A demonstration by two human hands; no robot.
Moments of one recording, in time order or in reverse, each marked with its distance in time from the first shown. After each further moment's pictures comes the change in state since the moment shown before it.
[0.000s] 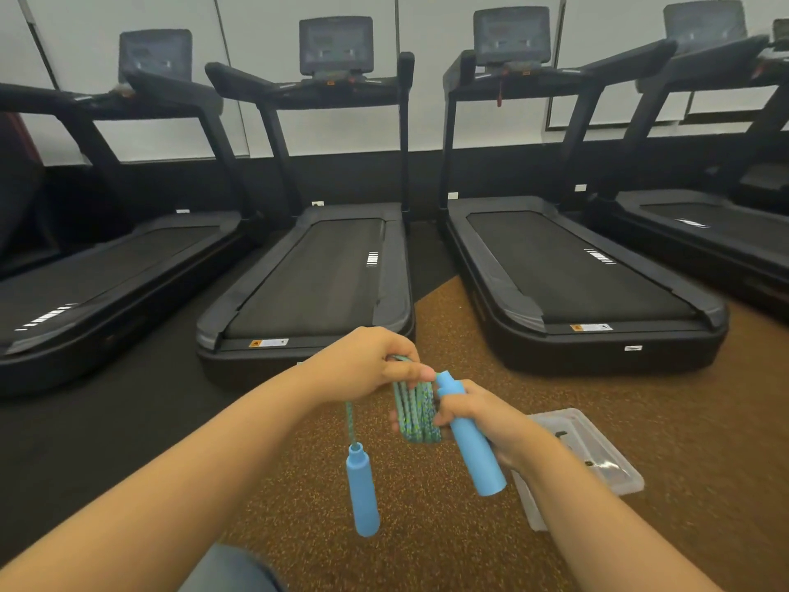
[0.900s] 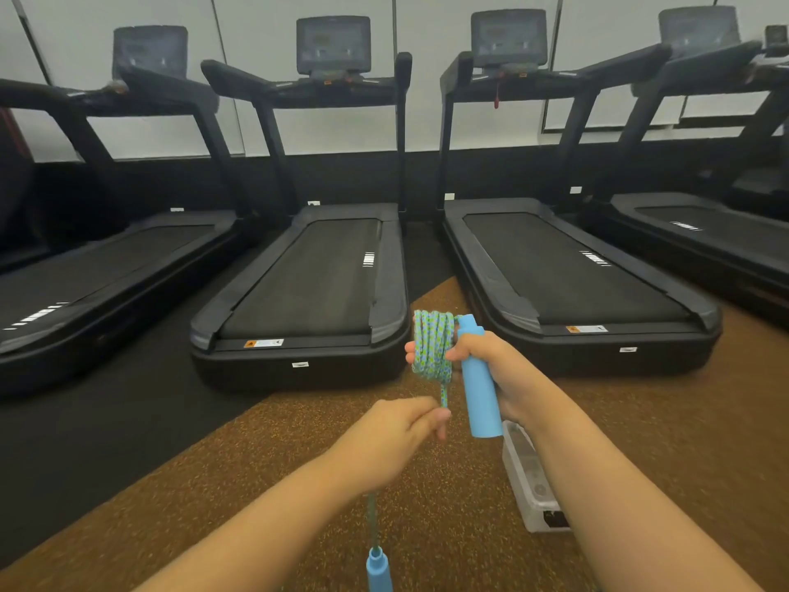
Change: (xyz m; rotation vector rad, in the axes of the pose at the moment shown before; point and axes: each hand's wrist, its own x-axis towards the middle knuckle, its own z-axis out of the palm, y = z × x) left_hand -0.017 -0.005 0.077 -0.101 0.124 -0.037; right_hand 0.000 -0.047 -0.006 0.131 0.098 -0.198
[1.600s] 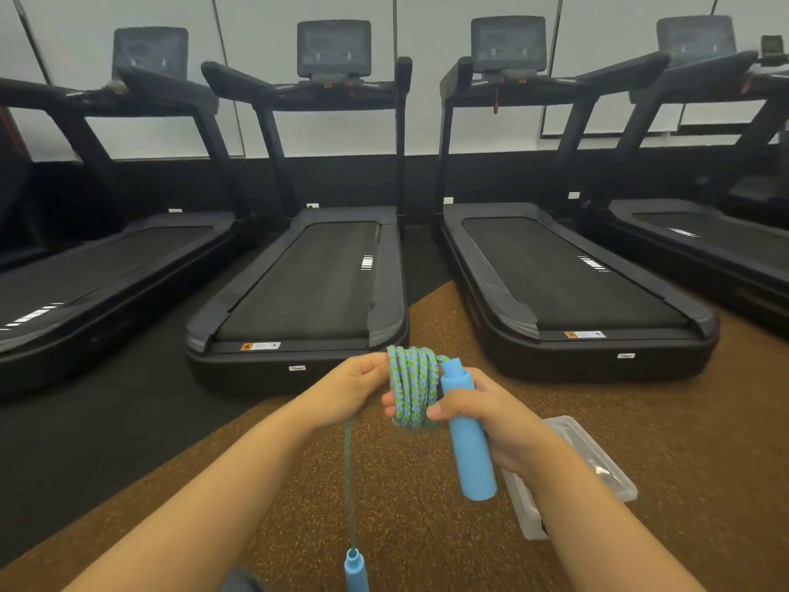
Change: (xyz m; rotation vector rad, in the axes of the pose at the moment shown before) left_hand 0.027 -0.023 -0.044 -0.521 -0.088 -0.061; right_hand -0.021 0.017 0.018 -0.128 -0.103 0.009
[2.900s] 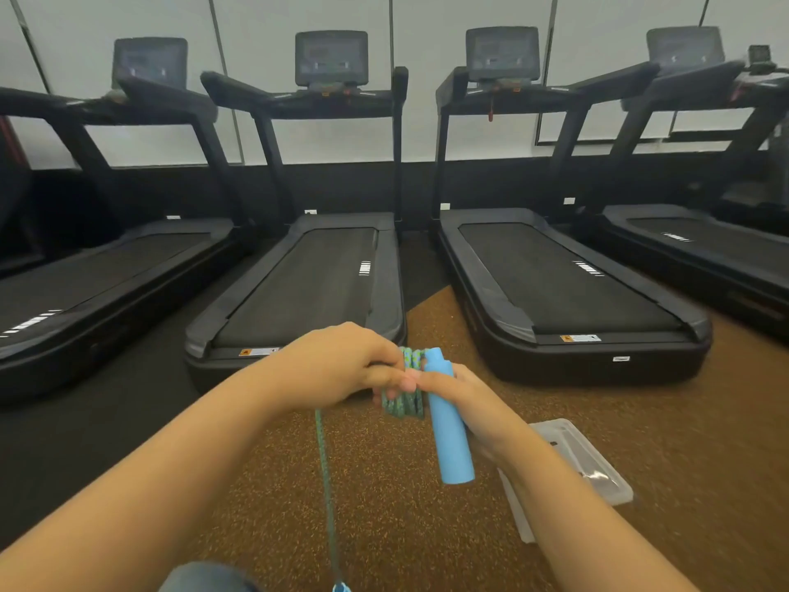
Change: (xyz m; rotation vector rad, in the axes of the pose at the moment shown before) left_hand -0.029 0.080 -0.020 0.949 -0.088 0.090; right_hand 0.004 -0.006 0.011 -0.029 0.093 -0.019
